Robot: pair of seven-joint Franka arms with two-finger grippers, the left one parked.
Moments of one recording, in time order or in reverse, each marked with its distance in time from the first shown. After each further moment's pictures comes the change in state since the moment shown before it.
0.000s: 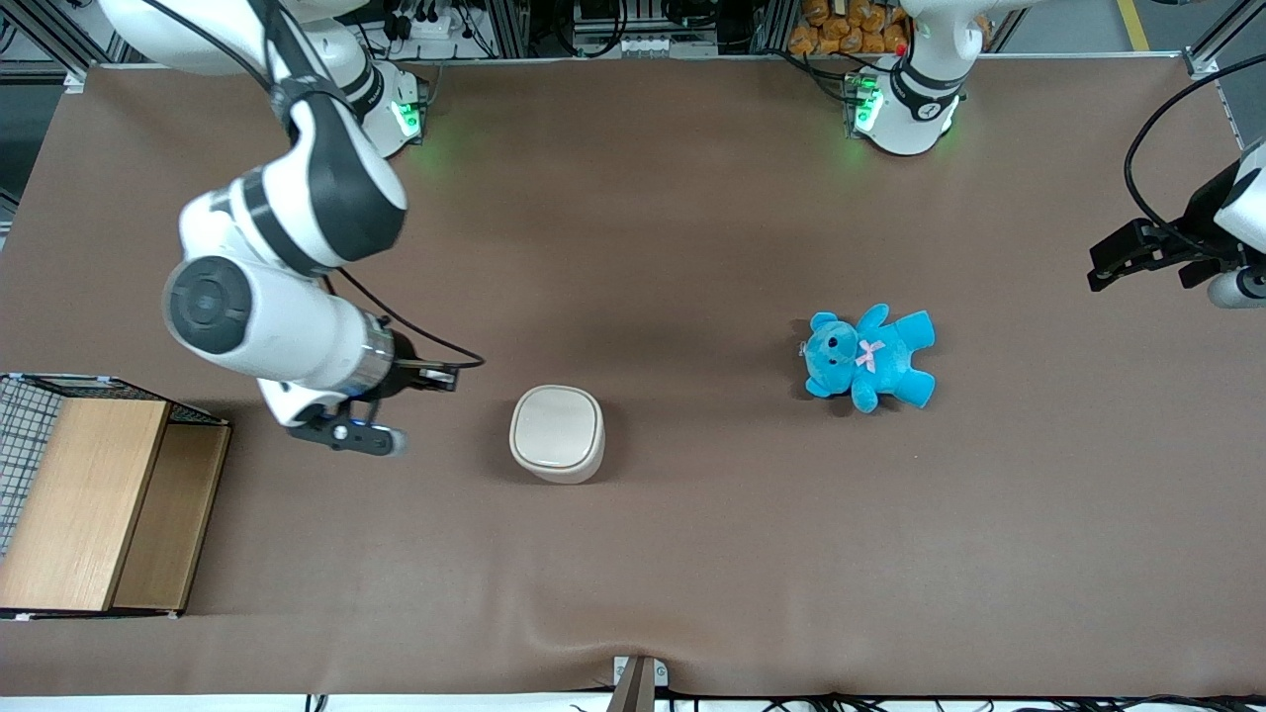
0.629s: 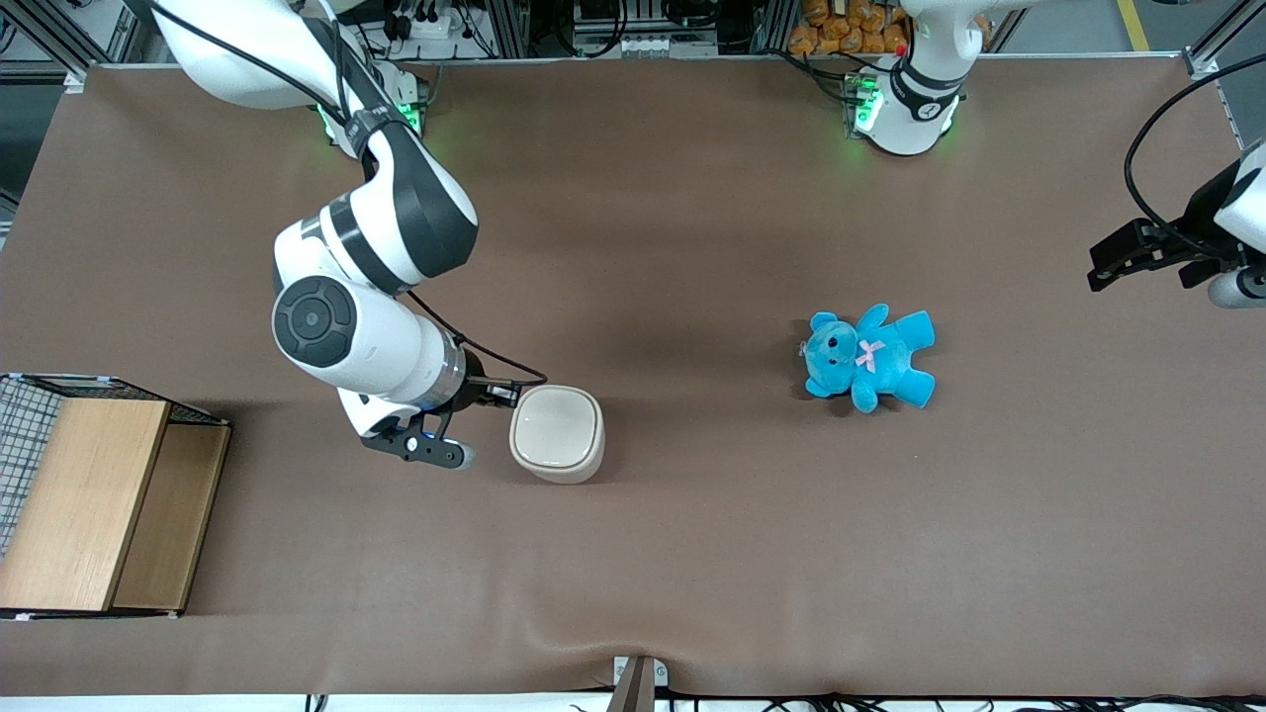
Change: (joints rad) arm 0.061 0.092 0.000 0.060 0.000 0.079 0.097
